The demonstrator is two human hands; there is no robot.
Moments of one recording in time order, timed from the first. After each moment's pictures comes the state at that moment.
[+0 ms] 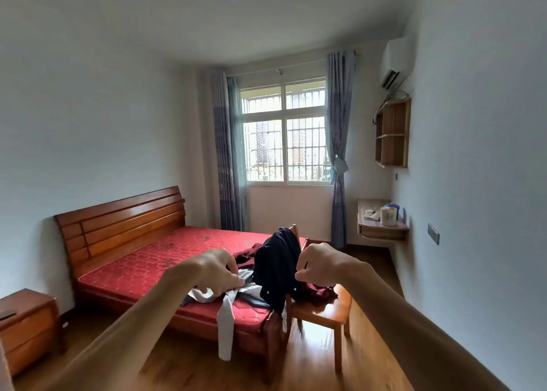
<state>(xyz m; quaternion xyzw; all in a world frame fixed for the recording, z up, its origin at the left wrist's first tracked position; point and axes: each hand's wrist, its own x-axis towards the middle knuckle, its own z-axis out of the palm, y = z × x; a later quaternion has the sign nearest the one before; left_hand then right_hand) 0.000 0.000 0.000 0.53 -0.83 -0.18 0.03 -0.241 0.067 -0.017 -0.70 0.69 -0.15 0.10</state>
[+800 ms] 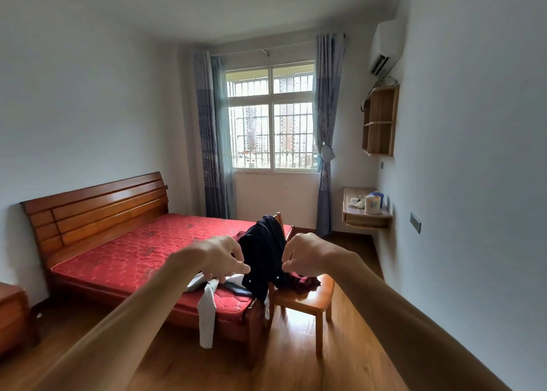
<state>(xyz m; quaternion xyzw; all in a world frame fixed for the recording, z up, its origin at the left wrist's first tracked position) -0.075 -0.026 -0.008 0.50 -0.85 -0.19 0.02 -0.284 0.038 -0.028 -0.71 0.68 -0.16 0.12</state>
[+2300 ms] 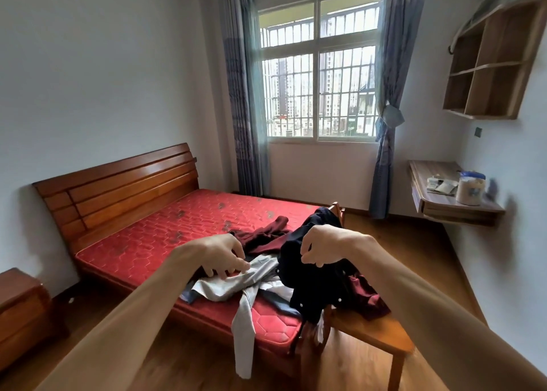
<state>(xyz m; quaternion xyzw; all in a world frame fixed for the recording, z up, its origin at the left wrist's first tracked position) -0.066 -0.551 -0.086 0.55 -0.79 -0.26 -0.05 -0.308 -0.498 -0.089 -0.71 0.69 -0.03 0.16</state>
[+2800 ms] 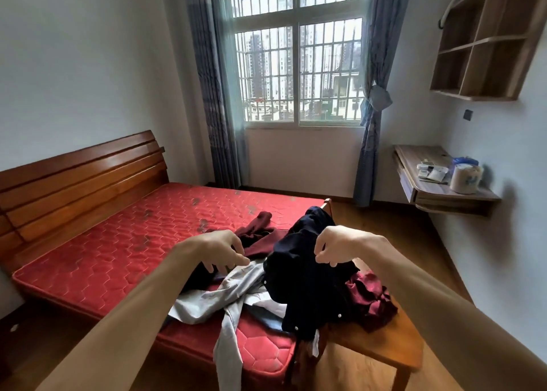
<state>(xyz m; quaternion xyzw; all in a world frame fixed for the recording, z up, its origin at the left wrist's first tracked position) -0.124 -0.783 -0.131 0.51 -0.81 -0.29 -0.08 -0.384 -0.684 -0.133 -0.64 0.74 0.01 0.21</state>
